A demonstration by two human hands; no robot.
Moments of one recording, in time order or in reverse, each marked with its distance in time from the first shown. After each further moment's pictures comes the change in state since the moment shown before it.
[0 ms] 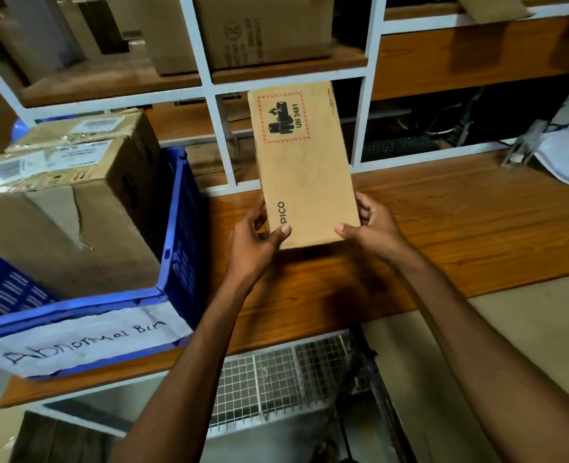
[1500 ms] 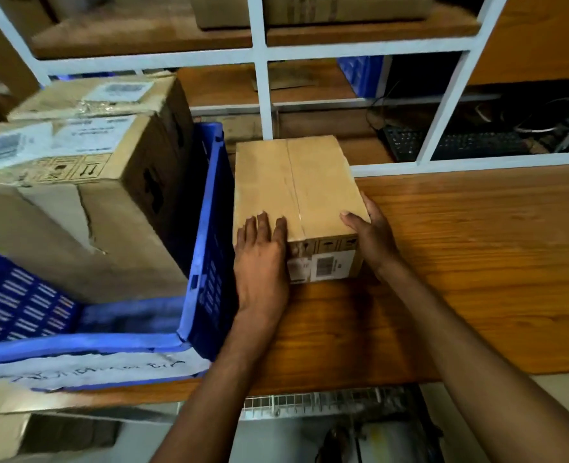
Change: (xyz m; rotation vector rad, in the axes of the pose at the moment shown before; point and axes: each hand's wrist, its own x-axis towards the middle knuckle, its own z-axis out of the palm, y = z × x) left_hand 0.063 -0.080 -0.030 1.124 0.113 0.068; right_hand 0.134 0.048 0.106 0.019 -0.022 0.060
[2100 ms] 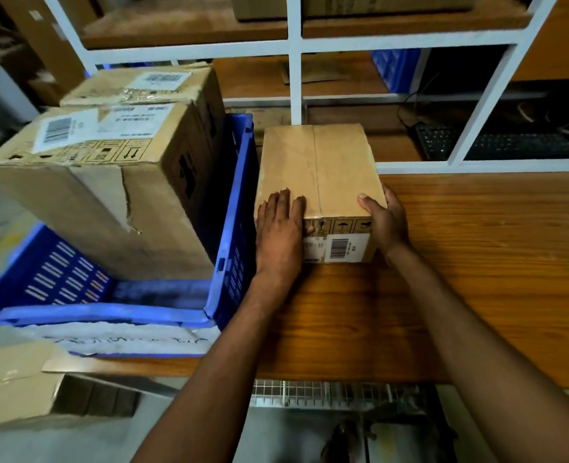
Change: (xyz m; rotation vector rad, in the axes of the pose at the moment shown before) left_hand 0.028 -0.019 0.010 -0.128 -0.040 0.005; right_hand 0.017 -0.008 0.025 -0.012 0.107 -0.021
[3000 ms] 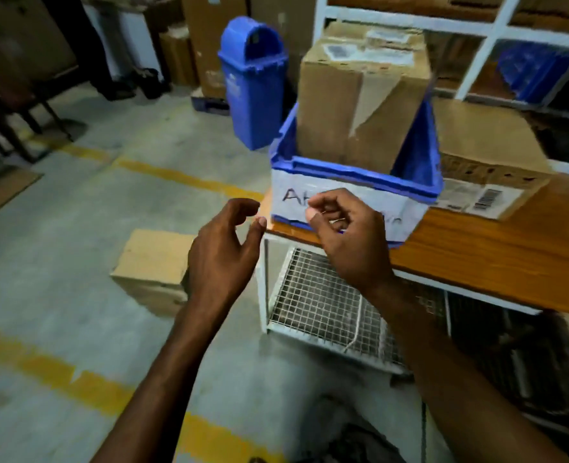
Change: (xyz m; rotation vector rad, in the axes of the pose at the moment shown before) left_hand -0.388 -0.252 -0.217 -0.466 0.440 -0.385; right_hand -0.439 -0.111 0.220 -0.058 -0.368 -0.614
